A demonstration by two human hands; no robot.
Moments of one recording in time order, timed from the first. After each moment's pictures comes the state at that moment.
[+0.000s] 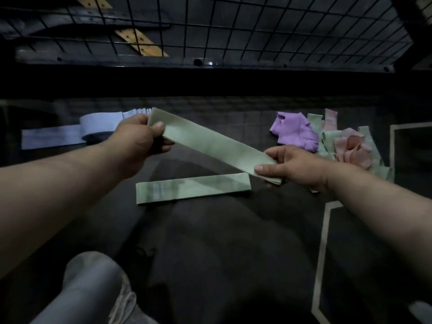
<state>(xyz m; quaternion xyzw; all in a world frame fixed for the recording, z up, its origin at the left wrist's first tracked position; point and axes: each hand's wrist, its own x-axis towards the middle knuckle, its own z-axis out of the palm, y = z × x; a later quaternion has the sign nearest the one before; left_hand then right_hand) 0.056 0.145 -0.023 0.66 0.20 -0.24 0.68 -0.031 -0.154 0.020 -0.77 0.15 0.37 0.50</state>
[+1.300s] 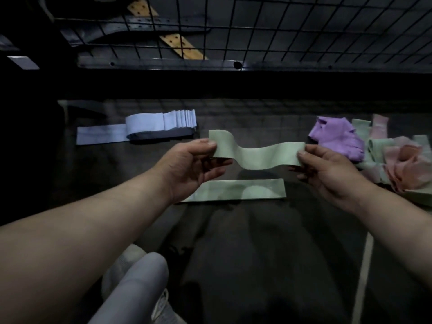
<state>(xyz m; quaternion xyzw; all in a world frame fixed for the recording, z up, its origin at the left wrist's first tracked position) 0.019 0.146 -0.019 0.41 0.20 -0.38 0.81 -0.030 -0.122 -0.006 -0.63 0.31 0.13 0.69</state>
